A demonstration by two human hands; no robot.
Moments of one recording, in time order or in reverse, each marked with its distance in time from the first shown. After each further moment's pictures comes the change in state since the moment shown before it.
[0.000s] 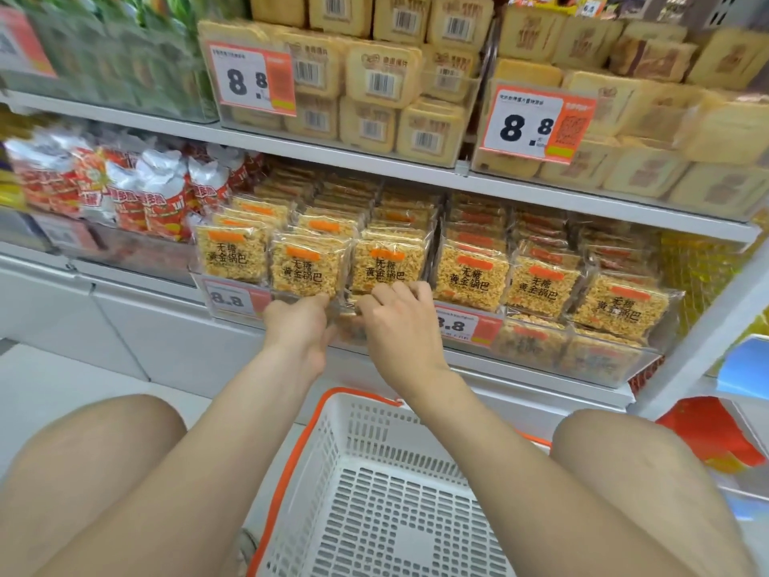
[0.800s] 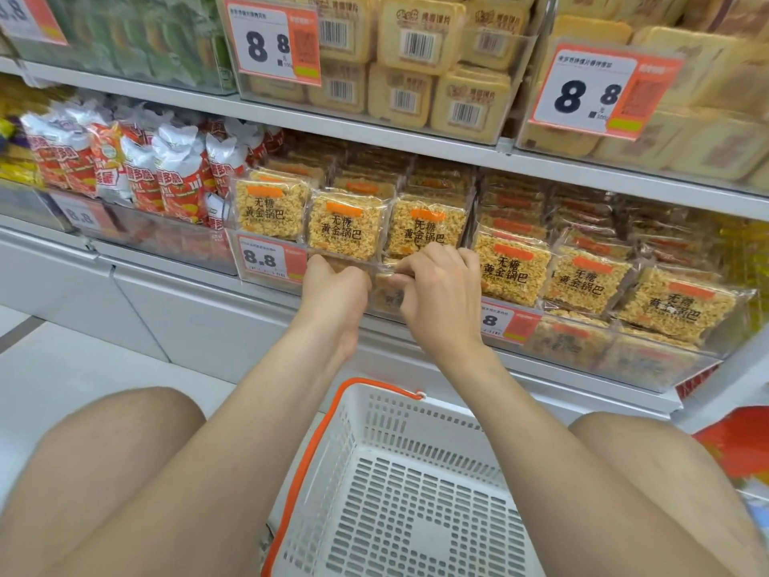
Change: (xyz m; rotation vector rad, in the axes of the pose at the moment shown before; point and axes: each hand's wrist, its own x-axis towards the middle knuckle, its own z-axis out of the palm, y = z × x) left_hand 0.036 -0.002 0.005 0.181 -0.181 0.120; right_hand 0.023 0.022 0.023 0.187 0.201 0.185
